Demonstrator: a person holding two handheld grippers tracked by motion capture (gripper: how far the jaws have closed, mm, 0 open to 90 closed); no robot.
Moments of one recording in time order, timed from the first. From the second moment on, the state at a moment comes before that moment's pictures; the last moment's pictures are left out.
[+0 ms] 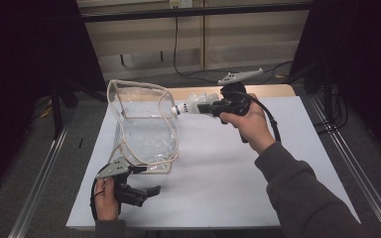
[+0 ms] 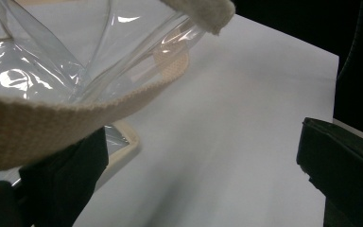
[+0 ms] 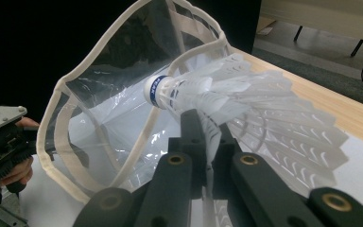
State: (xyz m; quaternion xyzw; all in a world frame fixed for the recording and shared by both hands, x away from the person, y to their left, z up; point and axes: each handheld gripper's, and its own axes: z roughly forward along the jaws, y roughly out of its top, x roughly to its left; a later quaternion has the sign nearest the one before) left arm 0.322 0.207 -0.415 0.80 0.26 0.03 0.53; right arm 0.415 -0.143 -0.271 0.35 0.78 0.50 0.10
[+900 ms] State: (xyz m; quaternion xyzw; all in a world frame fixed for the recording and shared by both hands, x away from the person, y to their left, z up) left arm 0.322 0.207 -0.416 0.81 0.26 0.03 0.53; right arm 0.416 -0.115 -0.258 0.33 0.79 0.51 0.09
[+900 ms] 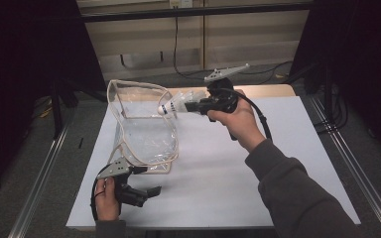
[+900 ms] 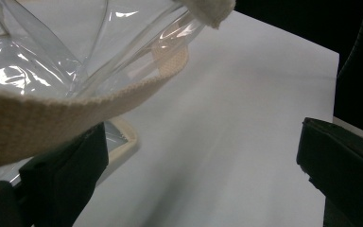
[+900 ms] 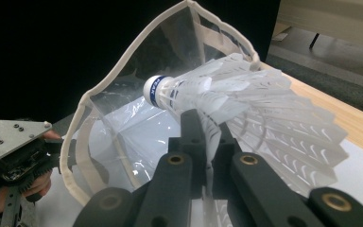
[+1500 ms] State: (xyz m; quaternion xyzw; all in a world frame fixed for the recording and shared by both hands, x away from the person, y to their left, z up) left arm 0.322 0.207 -0.416 0.80 0.26 0.03 0.53; right arm 0.418 -0.088 -0.268 0.32 0.80 0.50 0.08
